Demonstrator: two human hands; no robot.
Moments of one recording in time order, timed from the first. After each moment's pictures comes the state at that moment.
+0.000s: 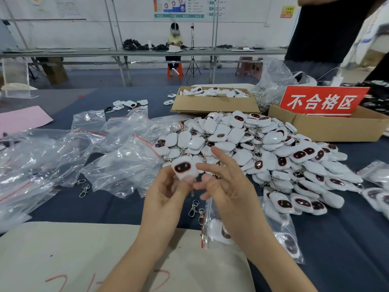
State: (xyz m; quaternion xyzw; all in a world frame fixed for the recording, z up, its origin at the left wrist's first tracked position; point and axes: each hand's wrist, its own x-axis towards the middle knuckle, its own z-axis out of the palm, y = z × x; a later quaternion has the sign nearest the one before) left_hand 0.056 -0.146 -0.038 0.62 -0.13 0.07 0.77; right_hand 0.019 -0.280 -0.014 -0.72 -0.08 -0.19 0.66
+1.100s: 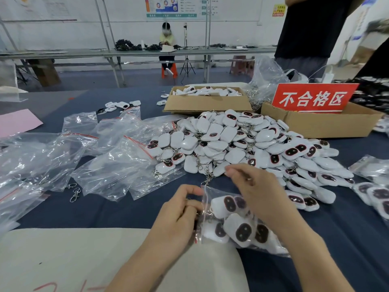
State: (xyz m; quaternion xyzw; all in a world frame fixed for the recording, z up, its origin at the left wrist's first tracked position) left_hand 0.039 -0.154 -0.048 0.77 -0.17 -0.08 0.60; right_hand 0.030 -0.353 -0.019 -0.90 0.05 -0.14 0.40
